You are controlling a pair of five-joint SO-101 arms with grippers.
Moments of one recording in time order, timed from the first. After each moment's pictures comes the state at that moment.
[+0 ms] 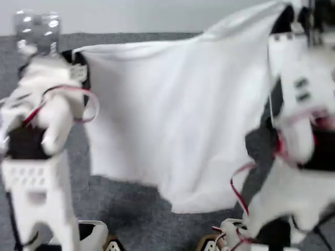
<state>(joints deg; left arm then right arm) -2.8 -28.3 0.1 67.1 0.7 3.3 -14.2 -45.3 74.1 16.3</state>
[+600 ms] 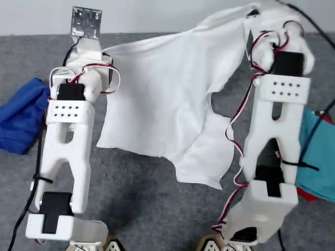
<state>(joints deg) -2.7 -0.8 5.2 43.1 0.3 3.3 15.3 -41.8 56.8 17.1</state>
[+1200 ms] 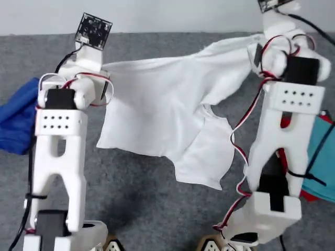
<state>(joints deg) -3.3 -11.2 5.7 63.0 -12.6 5.3 7.1 -41.8 80.6 25.6</state>
